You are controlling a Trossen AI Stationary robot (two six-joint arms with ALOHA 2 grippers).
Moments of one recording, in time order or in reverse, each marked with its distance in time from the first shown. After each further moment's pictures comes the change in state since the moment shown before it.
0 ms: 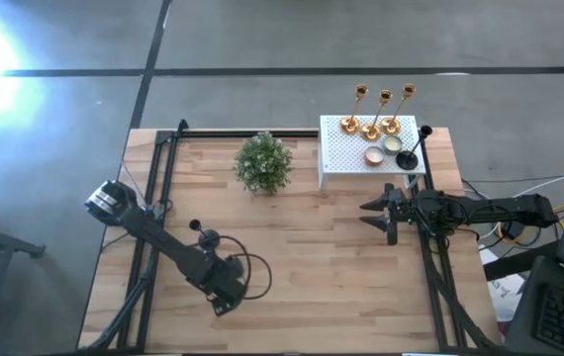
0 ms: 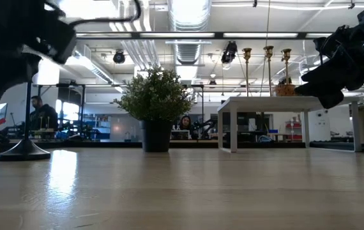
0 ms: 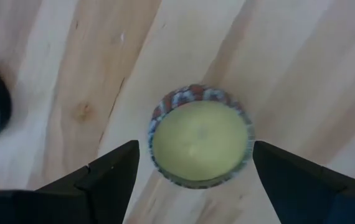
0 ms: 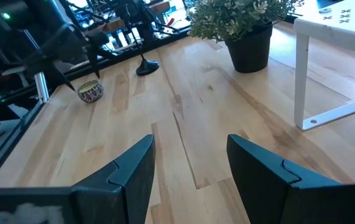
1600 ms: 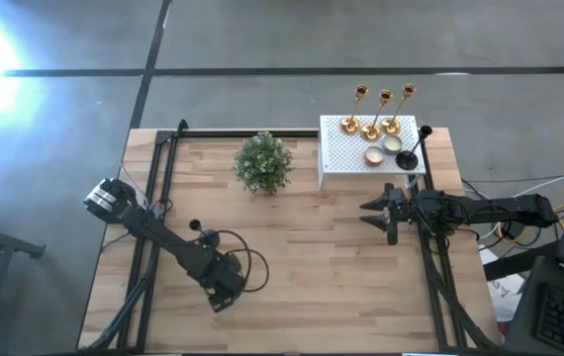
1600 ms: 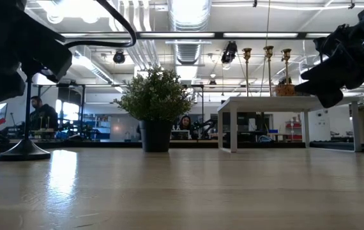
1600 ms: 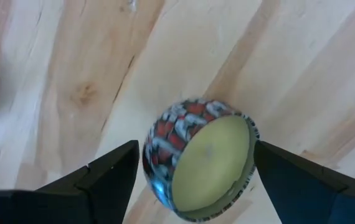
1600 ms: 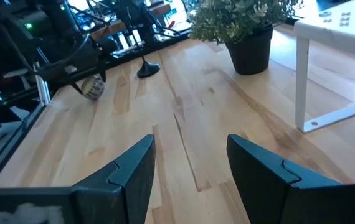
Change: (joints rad) left arm 0.035 -0.023 -0.088 0.049 0.094 -0.005; right arm 0.000 0.000 0.000 0.013 0.000 0.003
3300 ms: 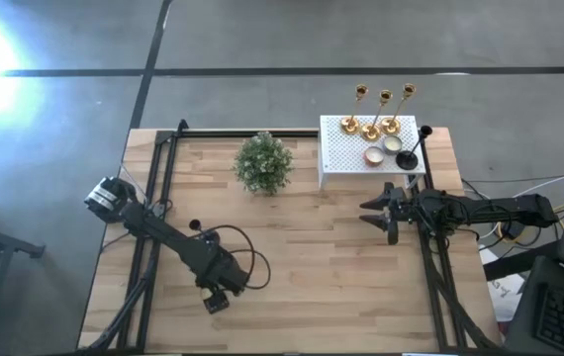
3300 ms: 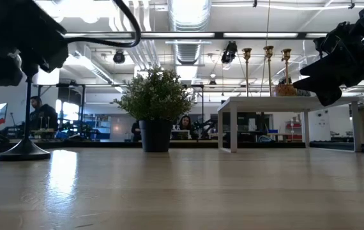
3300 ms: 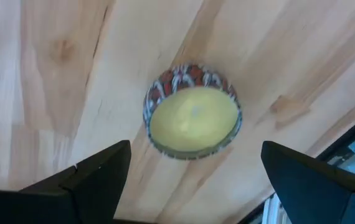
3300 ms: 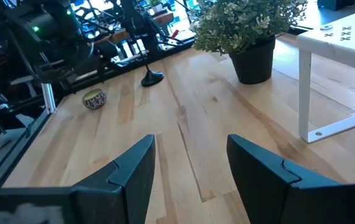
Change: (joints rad) left arm 0.034 0.000 0.073 -0.127 0.169 0.090; right arm 0.000 0.000 0.000 0.032 -0.001 0.000
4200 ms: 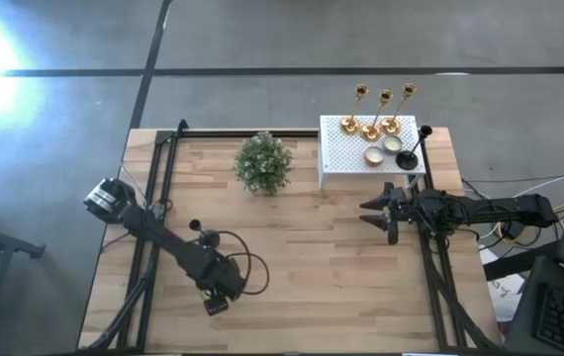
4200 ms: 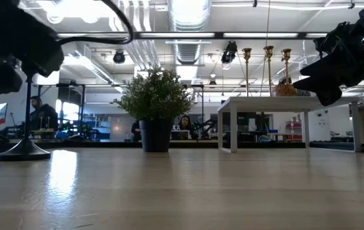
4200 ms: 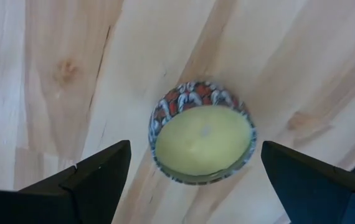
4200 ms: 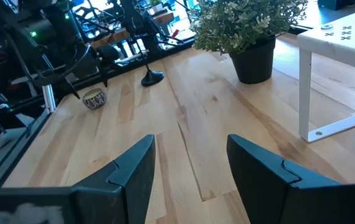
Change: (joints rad) left arm -0.041 0.000 -0.042 0.072 -0.095 -0.005; right arm 0.000 0.000 0.000 -0.002 -0.001 0.000
